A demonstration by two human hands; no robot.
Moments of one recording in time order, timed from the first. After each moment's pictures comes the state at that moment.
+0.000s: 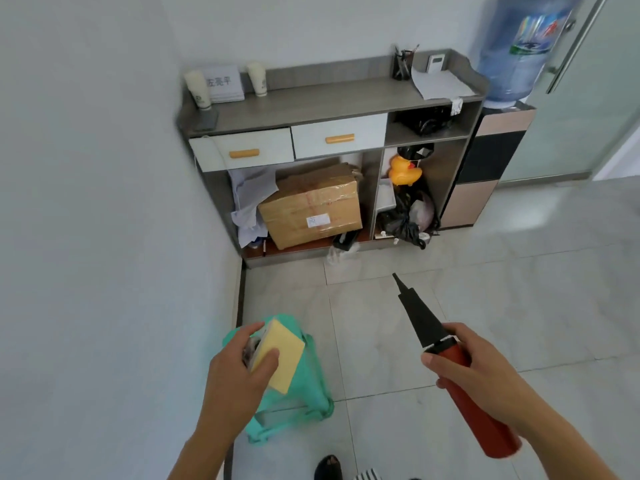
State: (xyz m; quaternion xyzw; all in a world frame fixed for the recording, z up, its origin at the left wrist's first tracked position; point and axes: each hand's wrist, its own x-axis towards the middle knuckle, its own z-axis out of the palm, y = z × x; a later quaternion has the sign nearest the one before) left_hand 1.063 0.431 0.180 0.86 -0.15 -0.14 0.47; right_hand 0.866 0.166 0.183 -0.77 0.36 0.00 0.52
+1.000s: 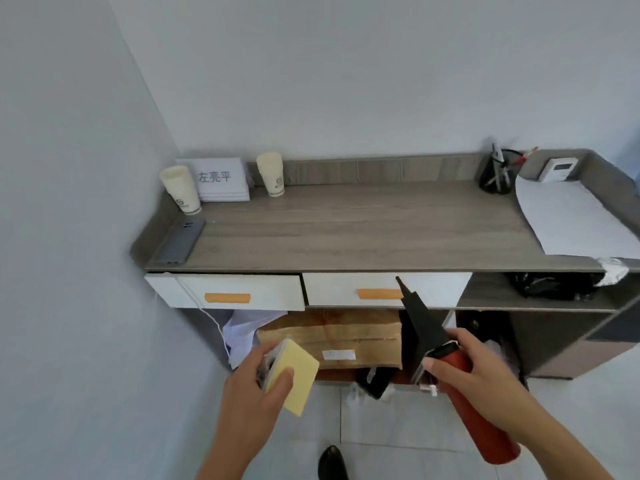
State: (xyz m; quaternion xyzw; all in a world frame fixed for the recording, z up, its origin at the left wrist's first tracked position) left_hand 1.549 0.031 0.171 0.86 -0.11 -0.08 0.48; right_hand 1.423 -0.264 0.180 -0.81 0.25 -0.01 0.53
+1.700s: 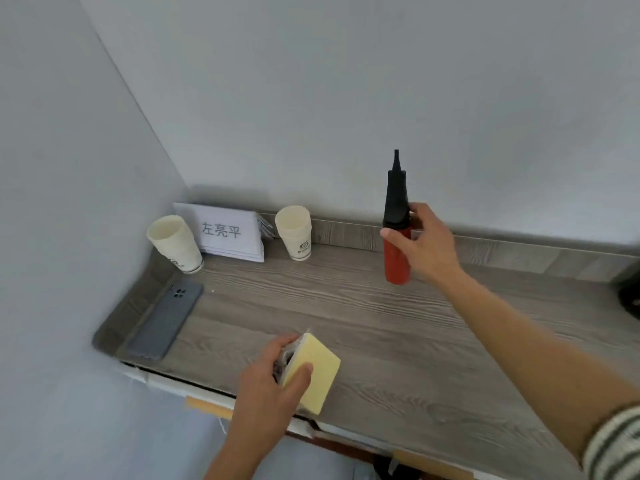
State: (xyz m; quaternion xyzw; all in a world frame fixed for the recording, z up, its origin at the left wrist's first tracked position) left_hand 1.812 -0.102 0.186 0.86 -0.03 -0.09 0.51; right_hand 1.918 -0.400 0.210 -0.85 0.12 -0.19 0.48
